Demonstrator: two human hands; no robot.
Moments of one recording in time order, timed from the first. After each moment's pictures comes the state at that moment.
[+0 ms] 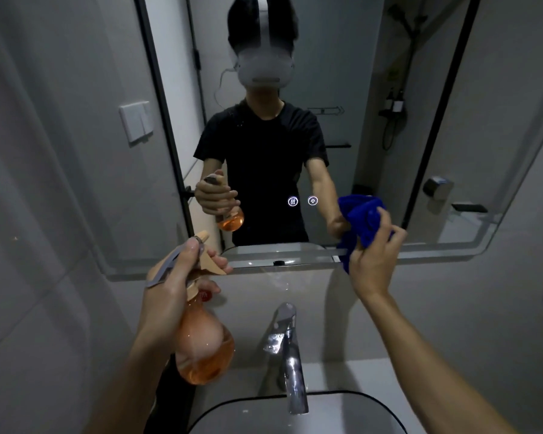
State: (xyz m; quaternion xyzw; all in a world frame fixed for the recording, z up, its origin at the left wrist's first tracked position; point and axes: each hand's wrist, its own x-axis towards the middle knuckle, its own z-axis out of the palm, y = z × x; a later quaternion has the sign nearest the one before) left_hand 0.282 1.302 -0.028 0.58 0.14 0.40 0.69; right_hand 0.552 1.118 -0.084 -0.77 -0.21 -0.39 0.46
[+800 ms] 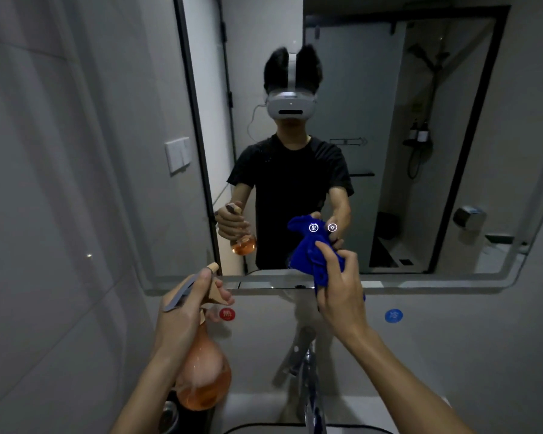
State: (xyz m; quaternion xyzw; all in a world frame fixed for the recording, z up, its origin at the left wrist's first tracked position) left_hand 0.253 1.311 -0.035 0.62 0.18 0.43 0.63; right_hand 0.462 1.153 -0.058 -0.76 -0.40 -0.29 0.42
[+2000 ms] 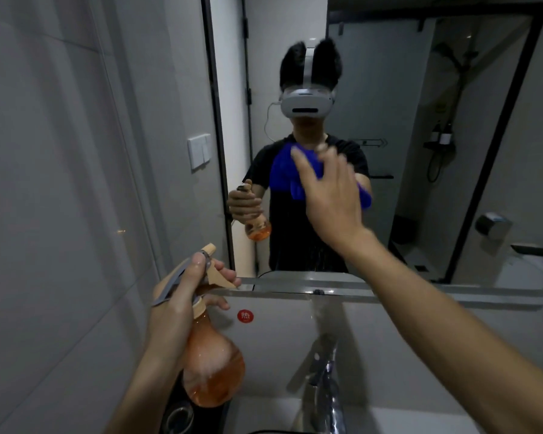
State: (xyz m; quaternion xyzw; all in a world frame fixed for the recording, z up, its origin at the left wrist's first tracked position) left_hand 0.230 1.326 -0.006 0.55 0.13 0.48 0.67; right_hand 0.472 1.238 0.092 -0.68 -0.42 -0.57 0.18
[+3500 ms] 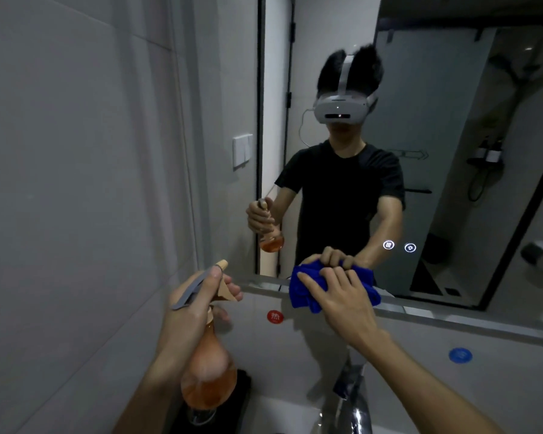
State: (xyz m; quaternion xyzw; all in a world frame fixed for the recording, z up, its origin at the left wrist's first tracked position) left_hand 0.191 1.350 -0.028 0.56 0.22 0.49 0.63; right_hand 0.446 1.239 -0.062 -0.72 -0.57 -0.38 0.04
